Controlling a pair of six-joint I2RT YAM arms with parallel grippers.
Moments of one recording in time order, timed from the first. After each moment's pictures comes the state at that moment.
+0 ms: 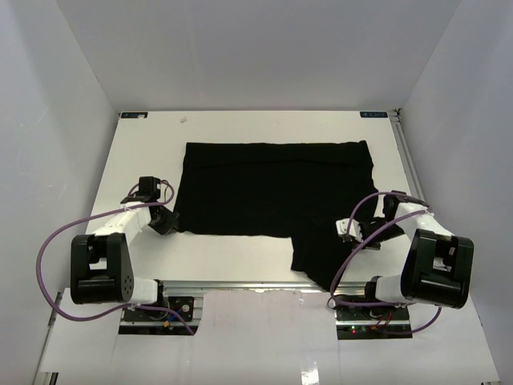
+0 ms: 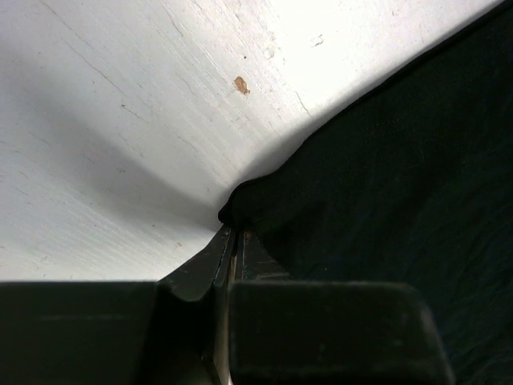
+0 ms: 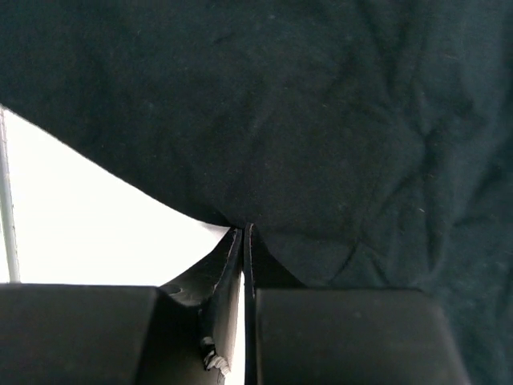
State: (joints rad) left arm 0.03 1.37 0.68 -0.54 -0.03 -0.90; right arm -0.19 1.36 0.64 -0.98 -0.62 -1.97
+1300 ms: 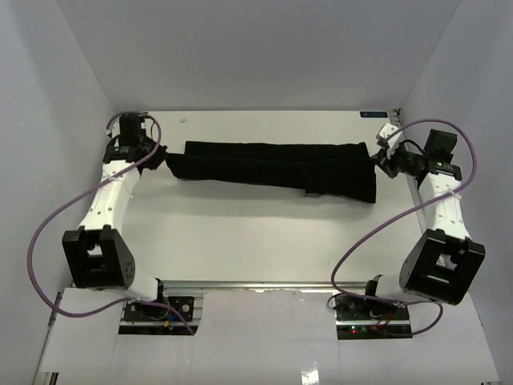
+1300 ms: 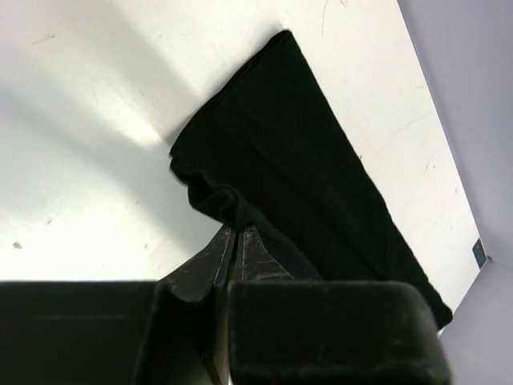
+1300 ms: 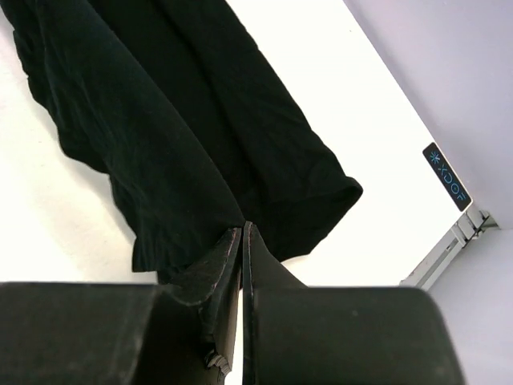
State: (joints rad) left arm 0.03 1.45 1.29 -0.59 -0.09 -0.89; right arm -0.31 1.37 1.12 -0.50 -0.93 -1.06
